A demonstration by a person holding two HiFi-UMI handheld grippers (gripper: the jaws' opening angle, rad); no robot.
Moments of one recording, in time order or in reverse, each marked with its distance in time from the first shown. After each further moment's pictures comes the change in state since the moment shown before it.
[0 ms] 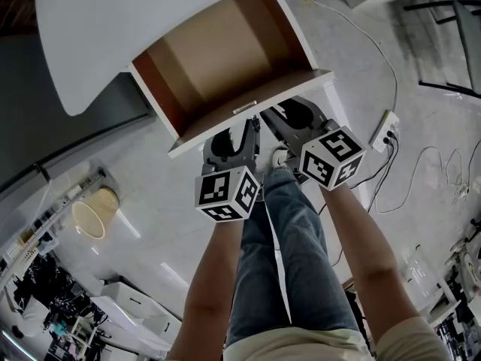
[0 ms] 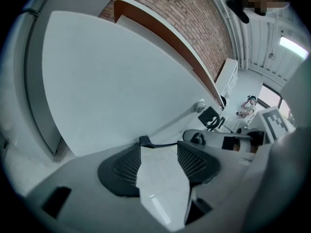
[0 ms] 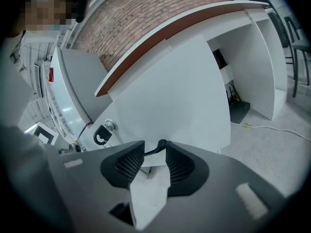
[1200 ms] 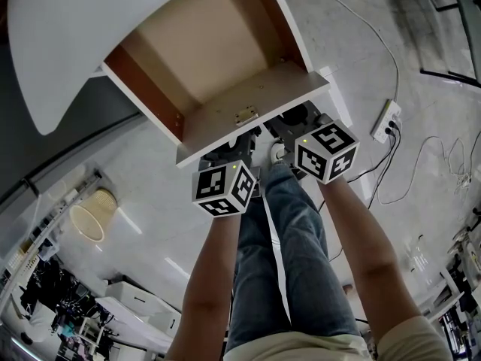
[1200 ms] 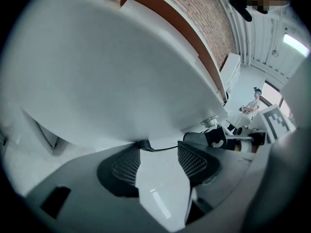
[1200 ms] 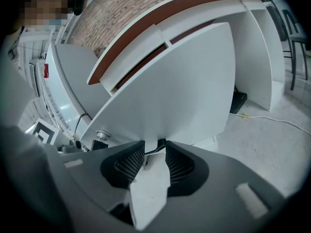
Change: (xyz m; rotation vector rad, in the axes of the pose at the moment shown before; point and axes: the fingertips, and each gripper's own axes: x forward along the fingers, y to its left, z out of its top) left arm 0.024 0.021 -0.039 -0.006 0.067 0.010; right arm 0.015 -0.029 -0.044 0.026 0.076 -0.023
